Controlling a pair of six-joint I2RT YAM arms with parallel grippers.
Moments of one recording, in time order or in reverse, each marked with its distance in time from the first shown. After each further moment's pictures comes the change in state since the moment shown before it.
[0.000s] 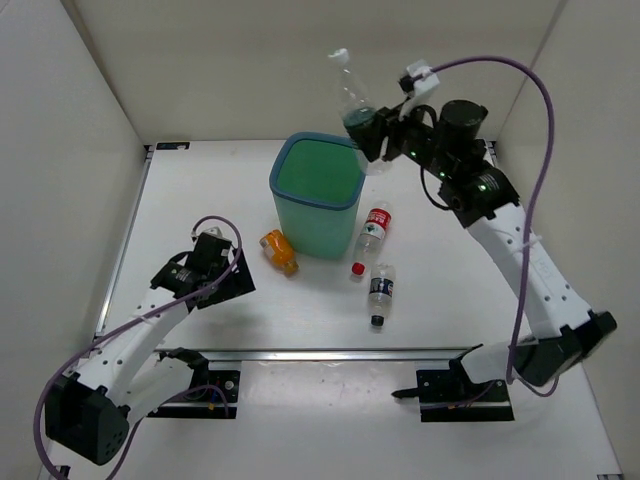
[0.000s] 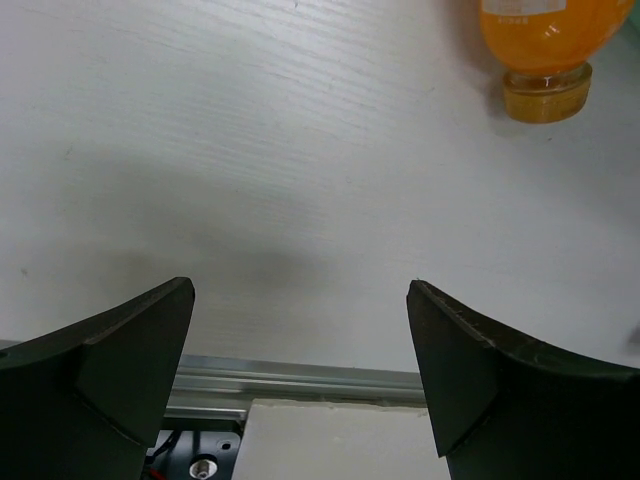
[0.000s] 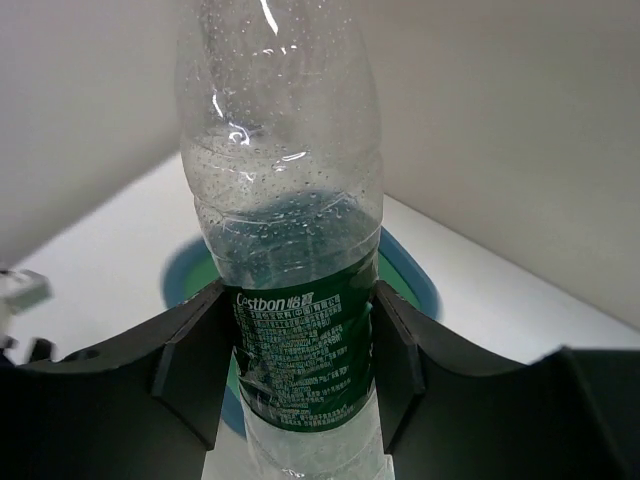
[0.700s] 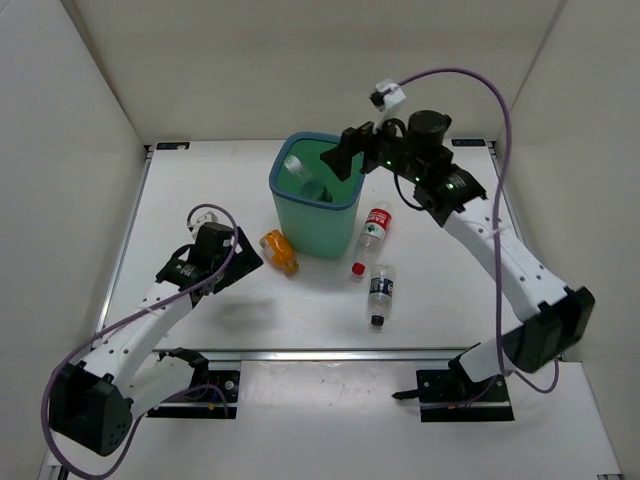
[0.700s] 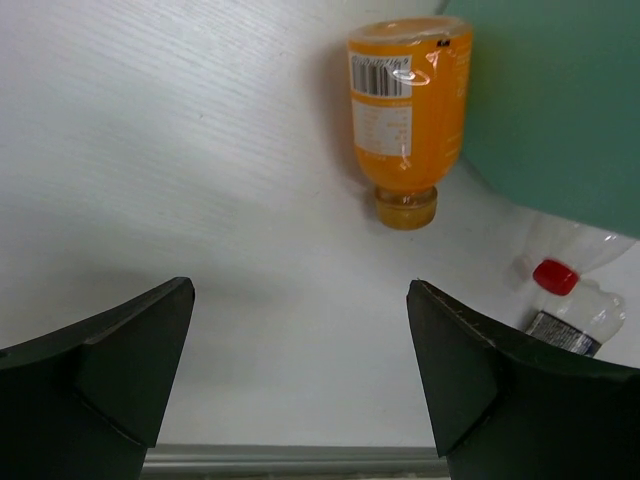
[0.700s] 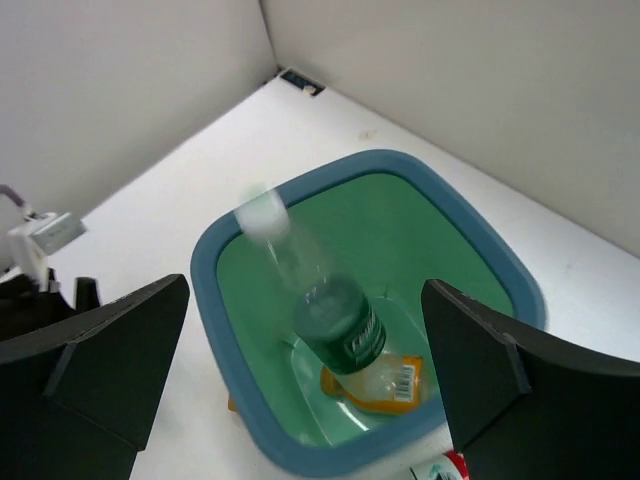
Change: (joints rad) left arm 0.009 0.048 -0.003 0.237 -0.005 -0.182; right arm 0.070 0.146 -0.038 0.137 -0.108 0.087
